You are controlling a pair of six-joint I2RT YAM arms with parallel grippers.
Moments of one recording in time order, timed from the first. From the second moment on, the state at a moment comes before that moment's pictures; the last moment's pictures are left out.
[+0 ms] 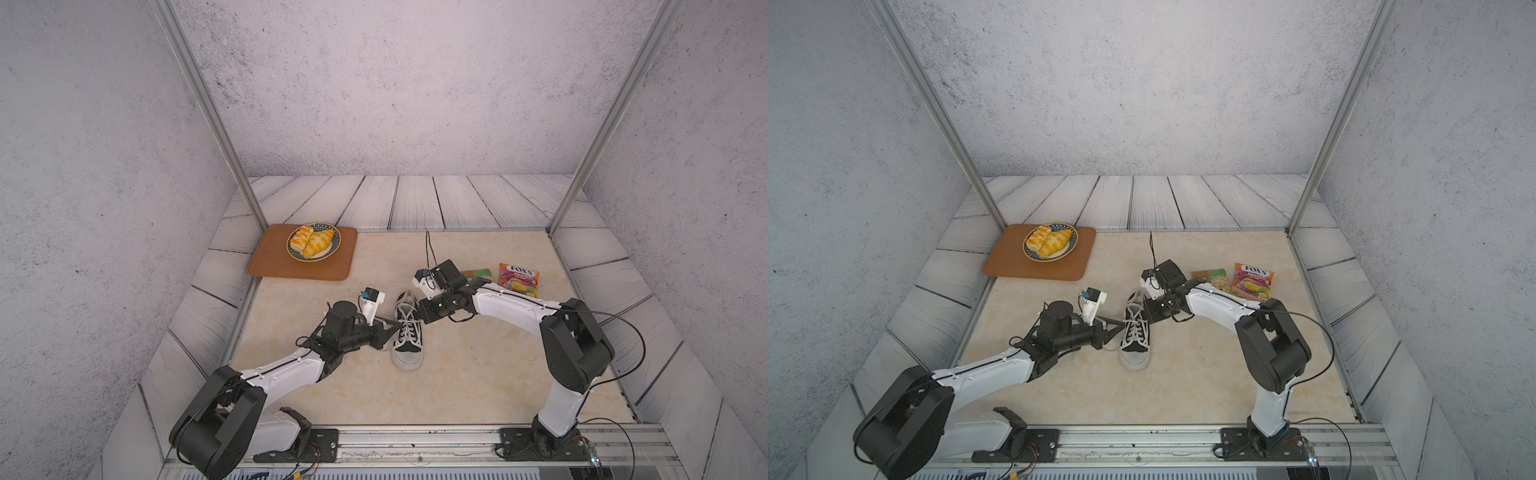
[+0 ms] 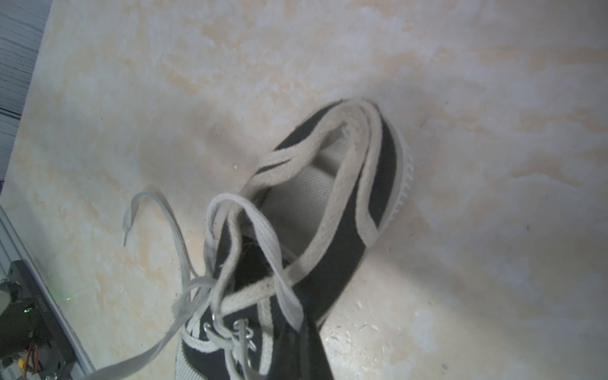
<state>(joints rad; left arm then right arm) -0.56 1.27 0.44 0.41 0.51 -0.48 0.63 1.78 1.20 -0.46 -0.35 0.20</state>
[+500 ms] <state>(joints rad) -0.56 1.36 0.48 0.39 0.47 -0.58 0.64 1.63 1.11 -0.40 -0.41 0.21</state>
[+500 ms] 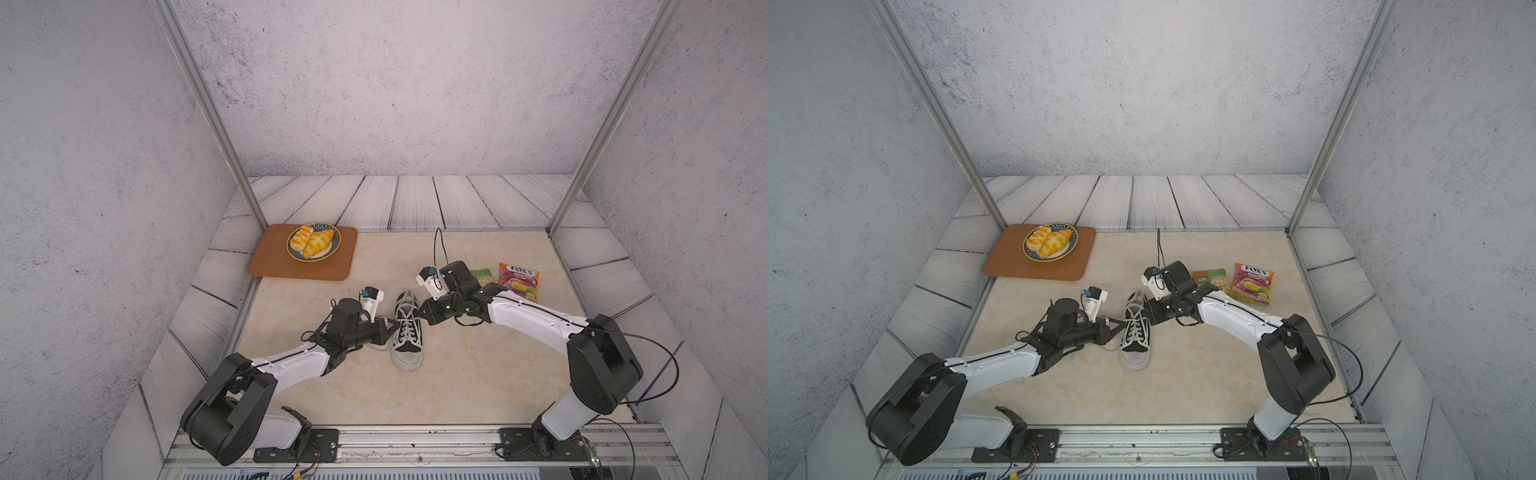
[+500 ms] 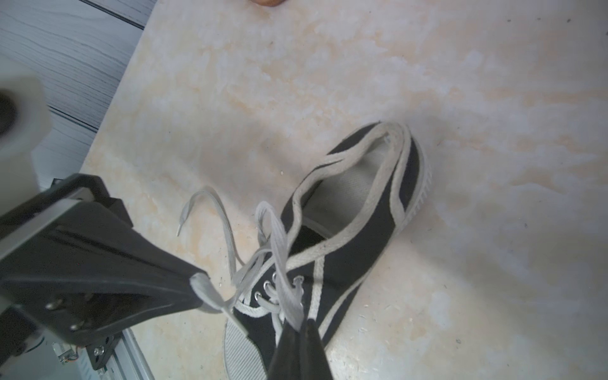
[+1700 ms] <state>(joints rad) -0.59 1.55 0.53 0.65 0.49 -0.78 0.71 1.60 1.01 -0.31 -0.46 0.32</state>
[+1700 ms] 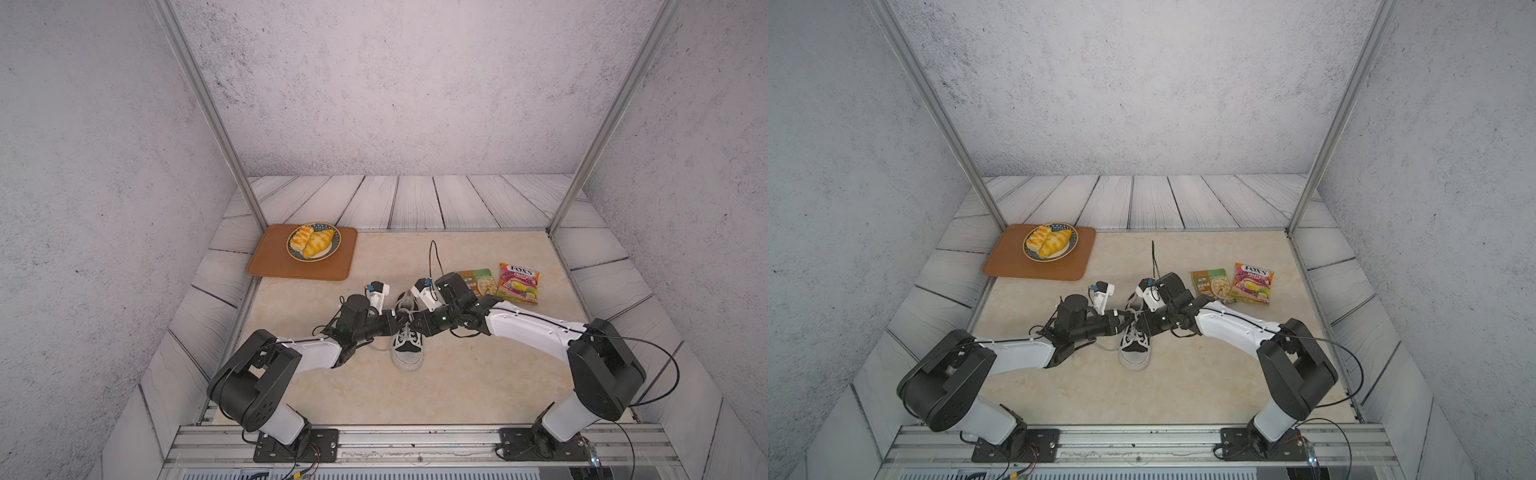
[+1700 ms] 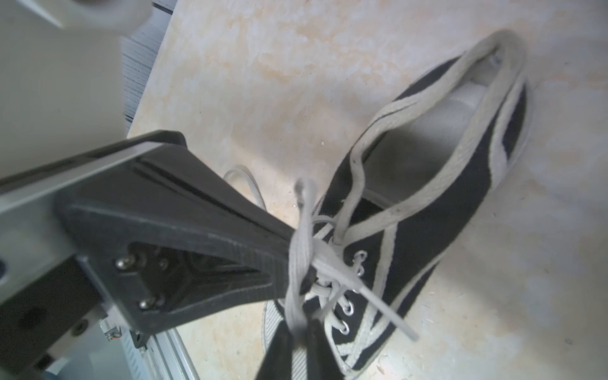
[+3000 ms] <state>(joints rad) -0.59 1.61 0.49 0.88 0.53 -0.78 0.67 1.55 1.03 -0.22 -0.36 0.79</state>
